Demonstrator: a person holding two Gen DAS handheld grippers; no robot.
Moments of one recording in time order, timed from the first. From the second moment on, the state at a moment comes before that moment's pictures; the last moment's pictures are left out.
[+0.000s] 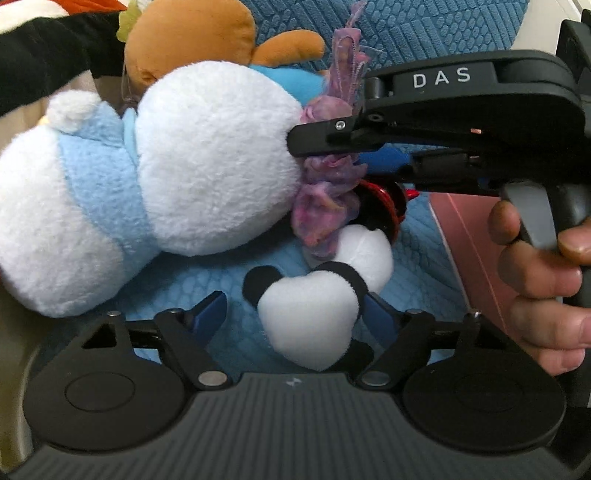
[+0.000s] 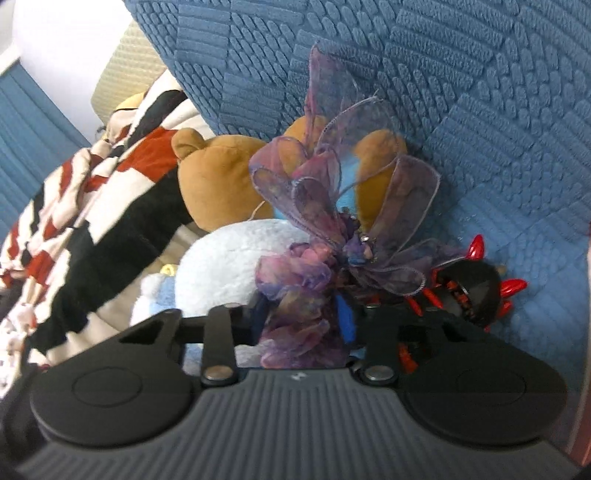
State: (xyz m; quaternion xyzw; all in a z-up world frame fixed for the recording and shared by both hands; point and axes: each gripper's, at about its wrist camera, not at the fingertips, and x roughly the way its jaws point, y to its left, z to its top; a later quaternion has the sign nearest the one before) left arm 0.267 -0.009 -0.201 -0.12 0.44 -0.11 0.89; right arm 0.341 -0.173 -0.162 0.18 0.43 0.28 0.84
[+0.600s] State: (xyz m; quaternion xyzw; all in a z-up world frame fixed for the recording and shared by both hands) left arm 0.220 -0.005 -0.187 -0.14 0.42 -0.07 0.89; right arm 0.295 -0.183 -0.118 0.13 0.35 0.30 0.88
